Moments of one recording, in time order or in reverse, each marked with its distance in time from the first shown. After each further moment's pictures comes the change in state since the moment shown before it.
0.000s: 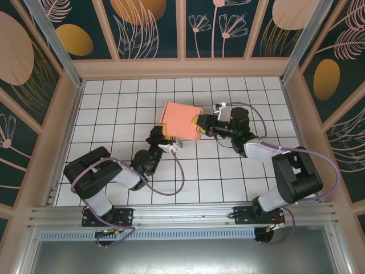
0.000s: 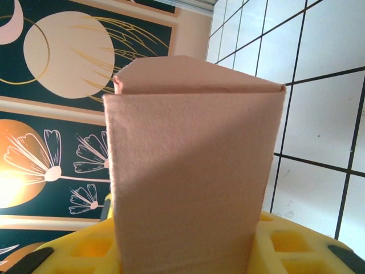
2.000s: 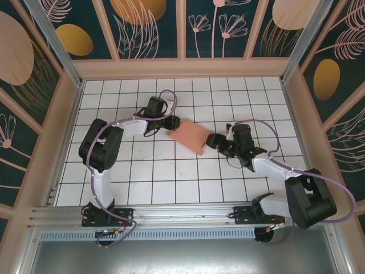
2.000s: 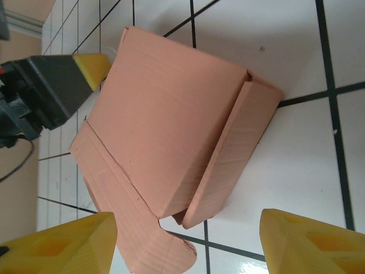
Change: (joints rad) left arm 0.393 0.325 0.865 -1.501 0.785 -1.348; right arm 0.011 -0.230 -0.194 -0.480 0.431 -0.302
